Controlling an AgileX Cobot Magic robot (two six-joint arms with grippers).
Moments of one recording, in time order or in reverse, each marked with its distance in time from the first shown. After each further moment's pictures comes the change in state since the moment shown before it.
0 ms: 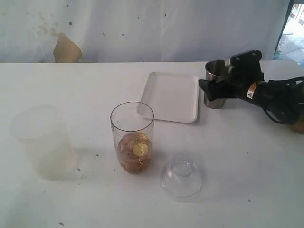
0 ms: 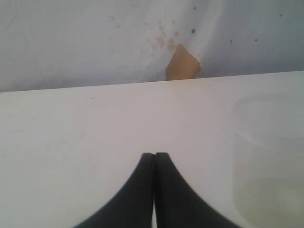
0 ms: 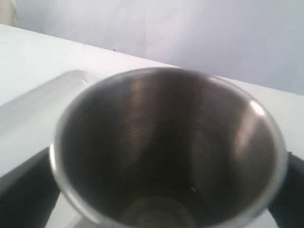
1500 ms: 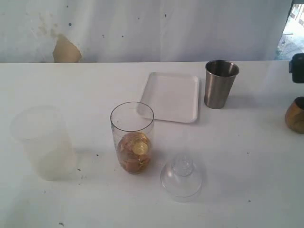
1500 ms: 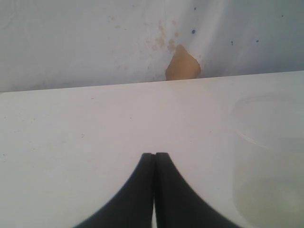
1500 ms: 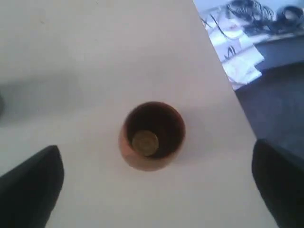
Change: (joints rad) left arm 0.000 0.000 0.000 0.000 0.000 0.000; right arm -0.071 -0.686 0.106 0.108 1.229 0.174
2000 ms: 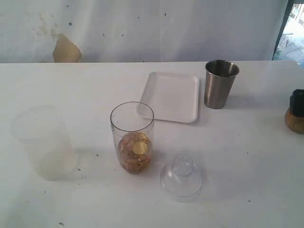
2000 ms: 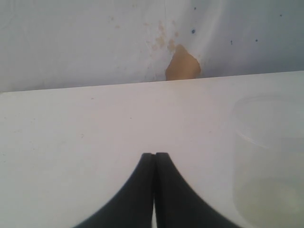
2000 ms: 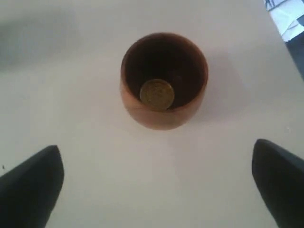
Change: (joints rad) left arm 0.000 0.000 0.000 0.000 0.000 0.000; right arm -0.143 0.090 0.160 0.432 -0.191 -0.439
